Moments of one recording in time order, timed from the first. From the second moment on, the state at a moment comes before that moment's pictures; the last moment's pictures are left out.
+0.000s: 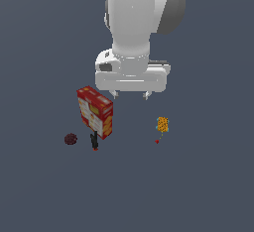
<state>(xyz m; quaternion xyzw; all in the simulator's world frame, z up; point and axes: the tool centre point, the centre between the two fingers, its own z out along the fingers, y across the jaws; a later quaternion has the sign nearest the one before) 0.017 0.012 0.292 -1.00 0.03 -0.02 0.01</state>
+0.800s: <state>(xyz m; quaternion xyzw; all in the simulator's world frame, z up) 0.017 0.125 0.139 -1.00 0.09 -0.01 0.00</state>
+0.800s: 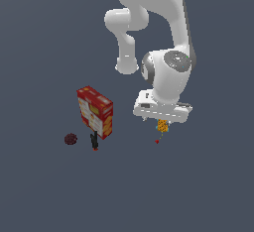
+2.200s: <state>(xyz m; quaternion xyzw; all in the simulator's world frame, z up) -0.010 0.179 0.033 -0.99 0.12 0.00 0.00</state>
